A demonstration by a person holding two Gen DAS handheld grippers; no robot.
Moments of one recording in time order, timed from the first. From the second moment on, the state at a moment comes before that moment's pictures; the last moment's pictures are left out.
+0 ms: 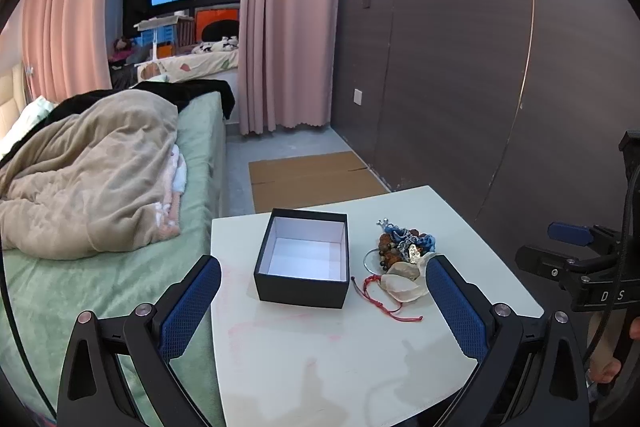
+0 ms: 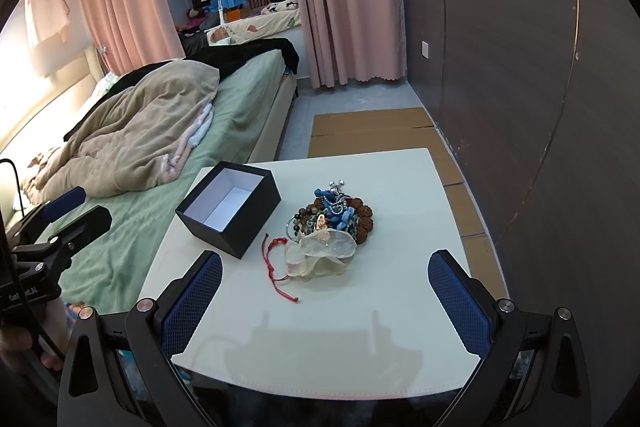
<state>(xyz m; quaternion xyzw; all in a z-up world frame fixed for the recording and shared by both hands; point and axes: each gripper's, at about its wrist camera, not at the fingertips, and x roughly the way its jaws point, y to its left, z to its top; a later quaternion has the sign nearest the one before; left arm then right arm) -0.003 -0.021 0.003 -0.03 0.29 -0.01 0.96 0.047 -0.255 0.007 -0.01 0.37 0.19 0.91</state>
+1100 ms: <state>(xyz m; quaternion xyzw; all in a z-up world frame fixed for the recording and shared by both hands) 0.081 -0.109 -0.058 0.01 0.38 -0.13 0.91 0.118 -0.331 -0.014 0.12 0.44 0.12 0.88</state>
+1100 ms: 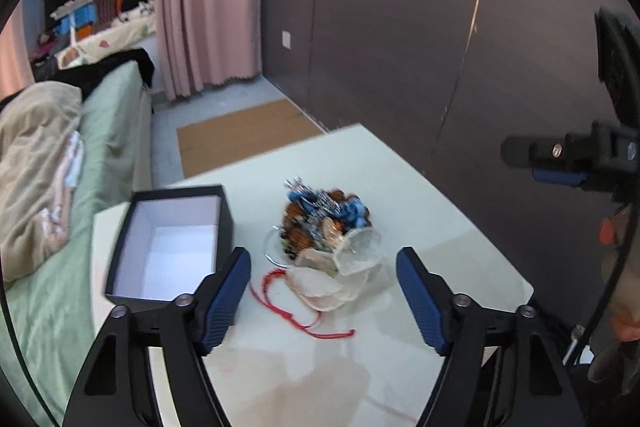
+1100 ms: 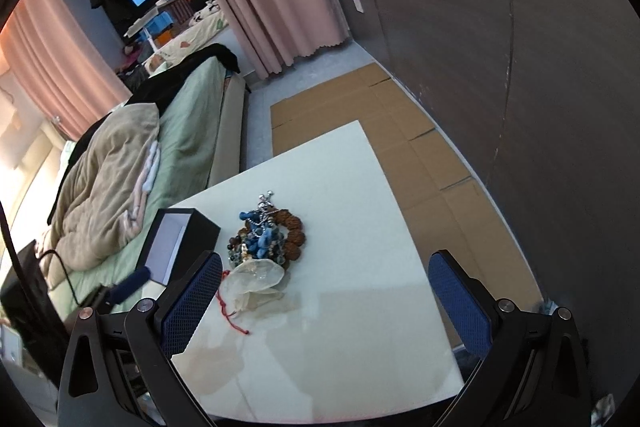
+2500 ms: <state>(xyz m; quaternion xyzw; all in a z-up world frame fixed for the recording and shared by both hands) 0.121 -0.053 -0.054 -0.08 0.39 -0.12 0.91 0.182 -0.267 -0.080 0.18 0.54 0.18 0.80</state>
